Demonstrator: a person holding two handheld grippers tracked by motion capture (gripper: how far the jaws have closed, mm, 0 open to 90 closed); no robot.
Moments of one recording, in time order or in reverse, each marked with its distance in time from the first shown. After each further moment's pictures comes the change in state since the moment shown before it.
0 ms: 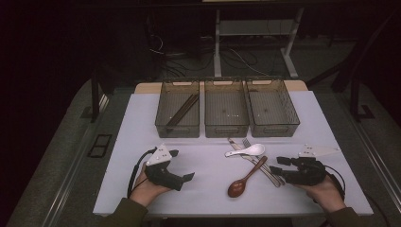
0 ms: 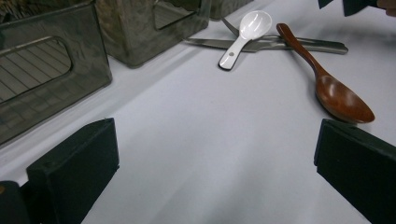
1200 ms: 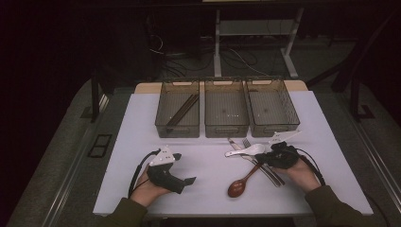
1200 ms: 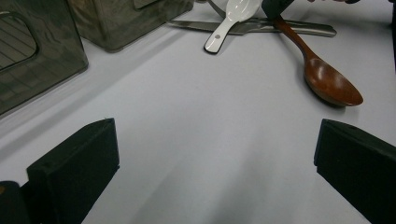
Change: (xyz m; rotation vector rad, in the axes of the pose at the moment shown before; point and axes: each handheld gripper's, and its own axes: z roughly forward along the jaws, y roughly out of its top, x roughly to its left) left arm -0.002 -0.003 0.007 0.049 -0.050 0.000; right arm -0.010 0.034 0.067 0.206 0.018 -0.105
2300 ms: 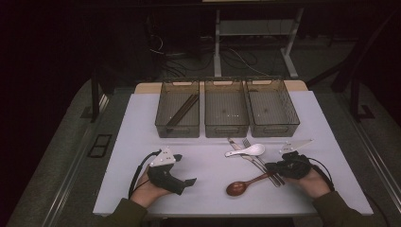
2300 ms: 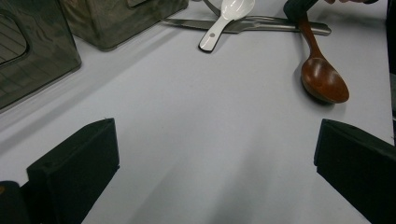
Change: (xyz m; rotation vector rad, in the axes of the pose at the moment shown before) left arm -0.002 0.000 0.000 -0.002 -0.011 0.000; right arm 0.005 -0.030 -0.024 0.026 -0.010 0.022
